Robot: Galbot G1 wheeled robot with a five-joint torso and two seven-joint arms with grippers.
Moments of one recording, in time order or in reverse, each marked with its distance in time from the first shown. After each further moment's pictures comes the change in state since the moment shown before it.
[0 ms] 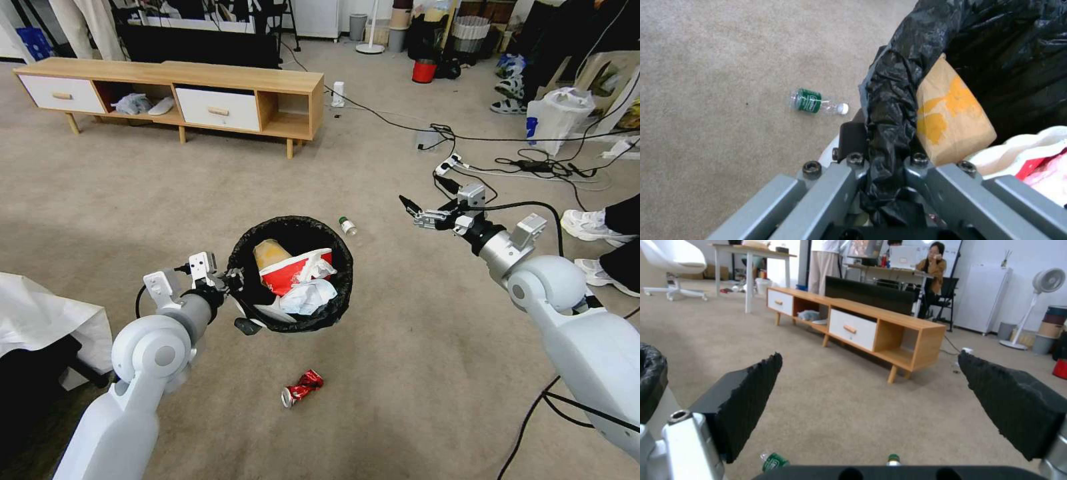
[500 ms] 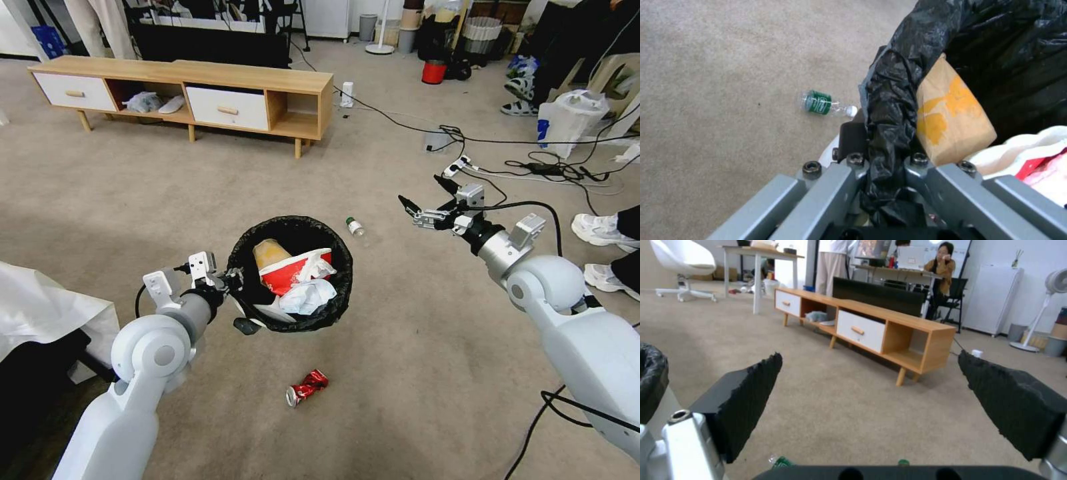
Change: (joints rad) left arm -0.001 -0.001 -0.001 0.001 -0.001 0.000 0.000; right arm 0.001 0.002 -0.002 0.000 0.000 -0.001 0.001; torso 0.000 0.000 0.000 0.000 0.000
